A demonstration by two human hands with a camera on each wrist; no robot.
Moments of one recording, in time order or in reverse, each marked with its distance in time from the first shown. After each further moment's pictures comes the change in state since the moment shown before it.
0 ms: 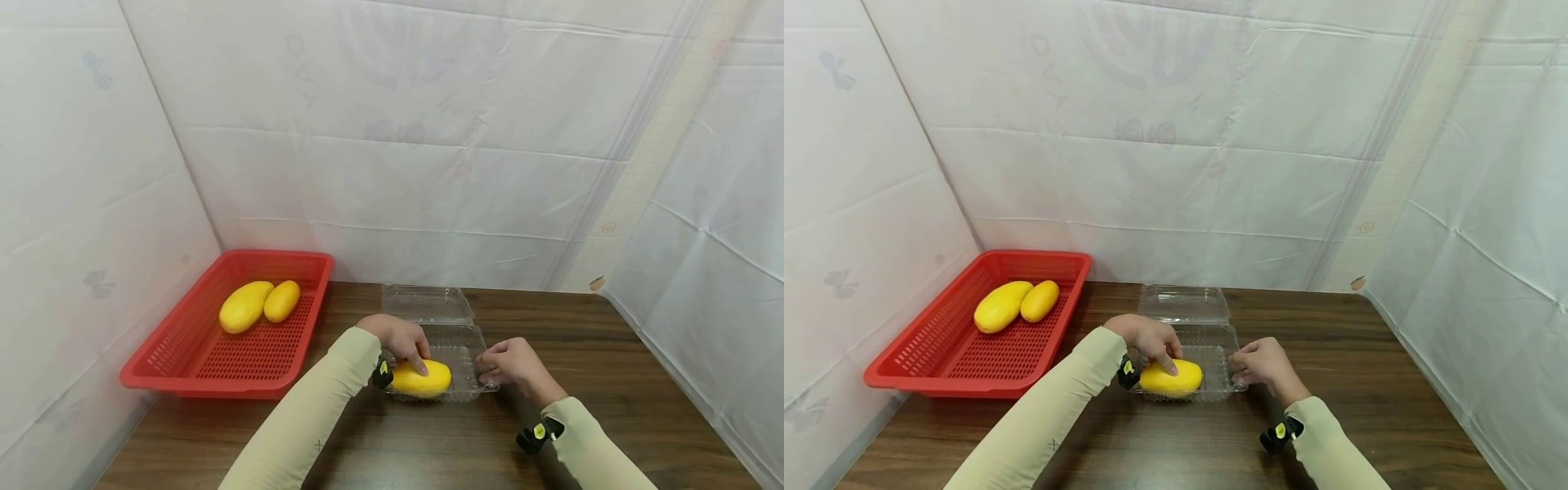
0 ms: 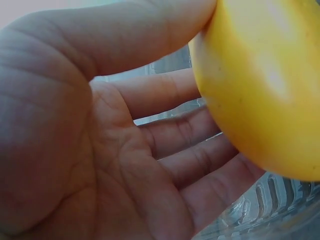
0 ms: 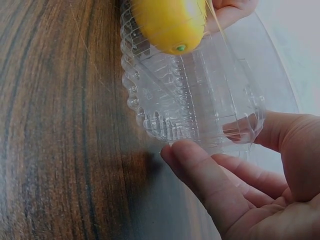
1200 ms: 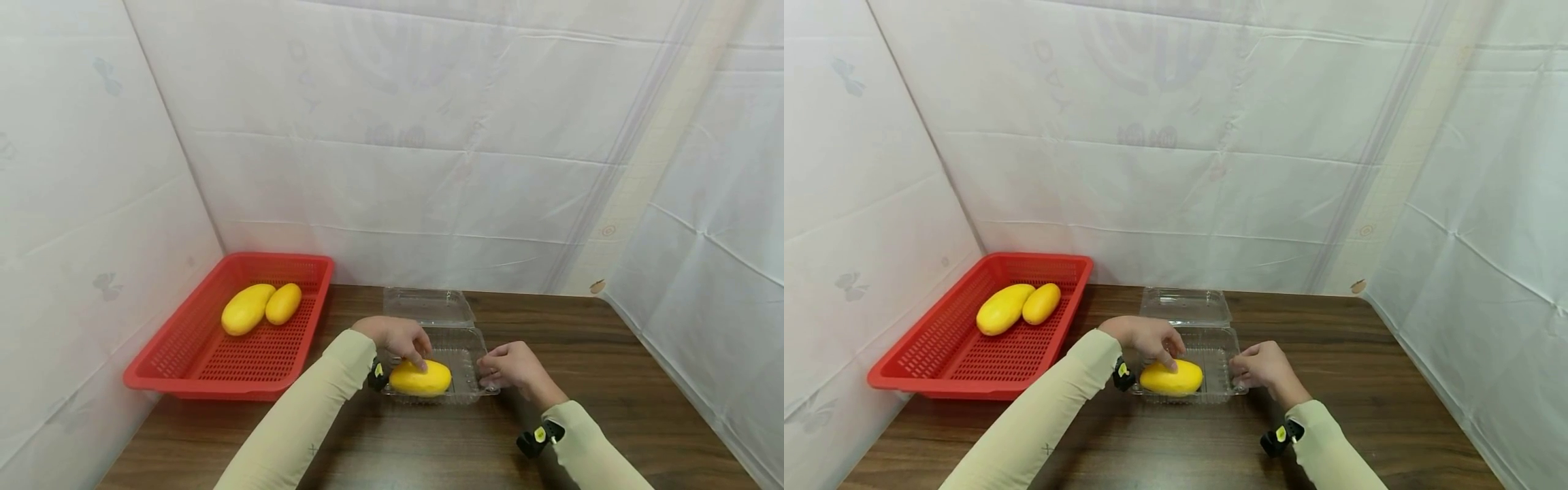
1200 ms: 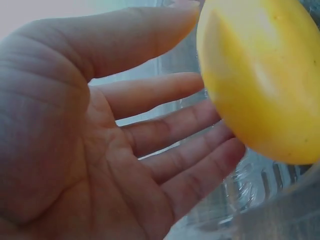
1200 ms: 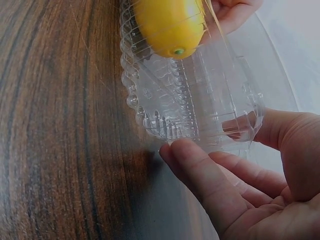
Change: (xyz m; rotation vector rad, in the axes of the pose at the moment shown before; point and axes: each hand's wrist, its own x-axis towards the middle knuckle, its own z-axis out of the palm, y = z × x) left_hand -0.007 -0.004 -0.001 0.101 0.152 0.036; right_hand -0.001 0.003 0.000 0.018 -0.024 -0.016
